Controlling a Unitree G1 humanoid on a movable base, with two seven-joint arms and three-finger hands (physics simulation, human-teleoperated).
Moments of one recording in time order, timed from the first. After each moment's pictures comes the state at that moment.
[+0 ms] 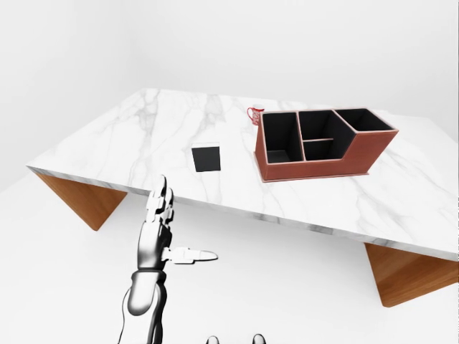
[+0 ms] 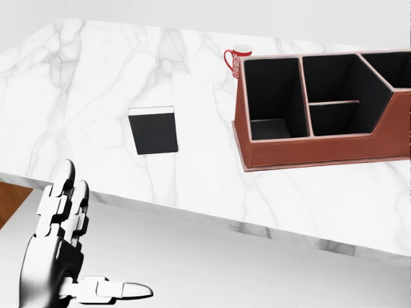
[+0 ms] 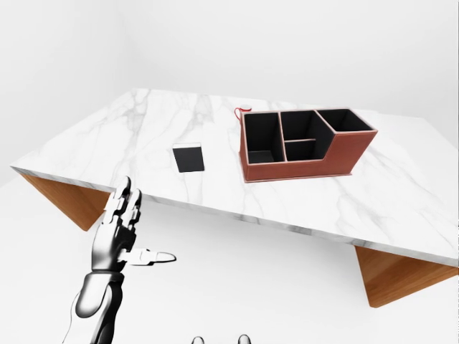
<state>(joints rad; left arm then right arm) 0.22 0.00 0.02 -0.33 -0.01 -0.09 -0.10 0.33 -0.39 -1.49 -0.13 0.79 0.09 0.47</state>
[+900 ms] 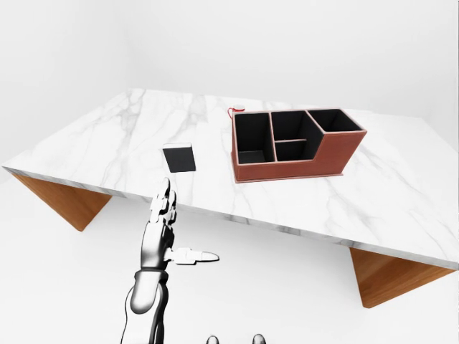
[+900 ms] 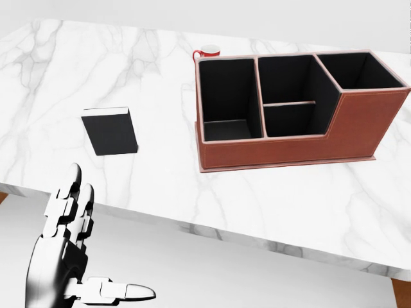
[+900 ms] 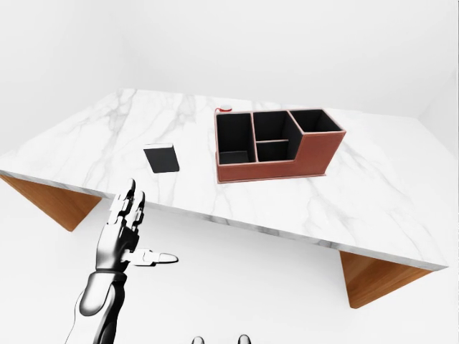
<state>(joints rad) 0.21 0.00 0.01 -0.29 0.00 -0.09 -0.11 0.33 -0.39 -1.49 -0.13 0.80 0.09 0.47</state>
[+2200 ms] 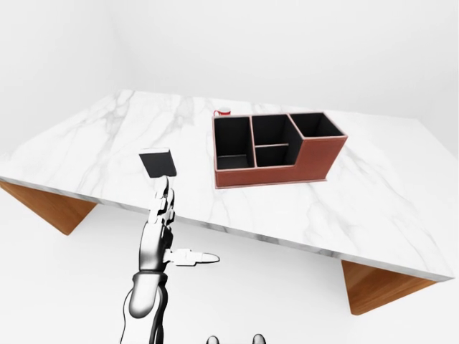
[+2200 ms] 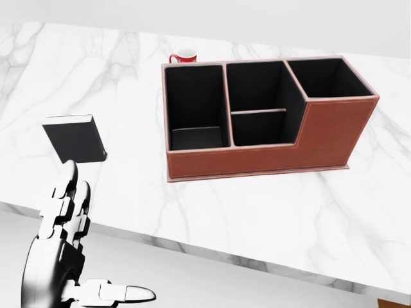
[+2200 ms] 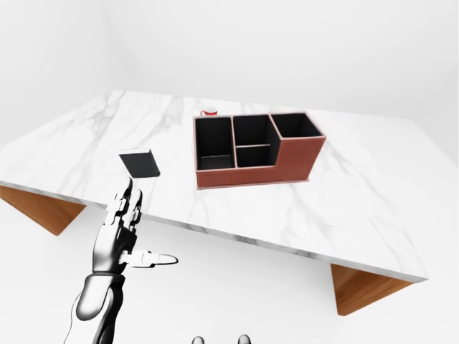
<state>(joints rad) 0.24 0.00 -0.01 -0.35 0.03 -0.09 -0.09 0.33 -0.38 -1.48 -0.13 0.79 0.09 0.50</state>
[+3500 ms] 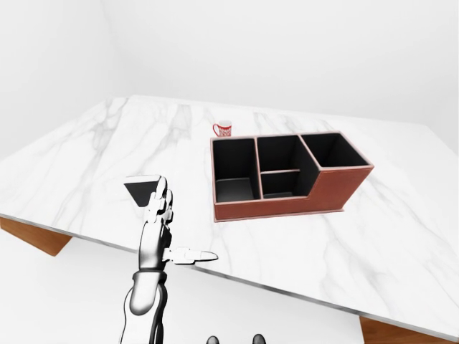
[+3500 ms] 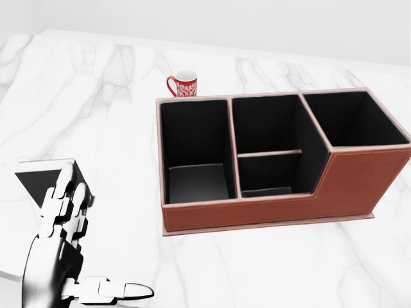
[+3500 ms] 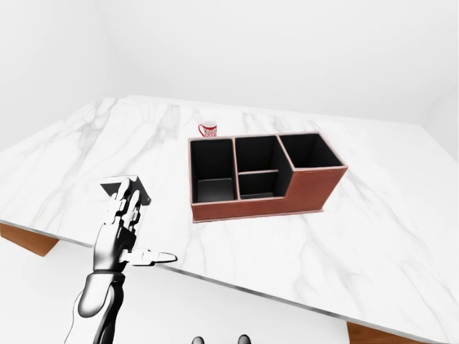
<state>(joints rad) 0.22 0.00 0.01 -0.31 0.03 -0.09 -0.08 0.33 -0.38 -1.48 -0.13 0.77 0.09 0.50</state>
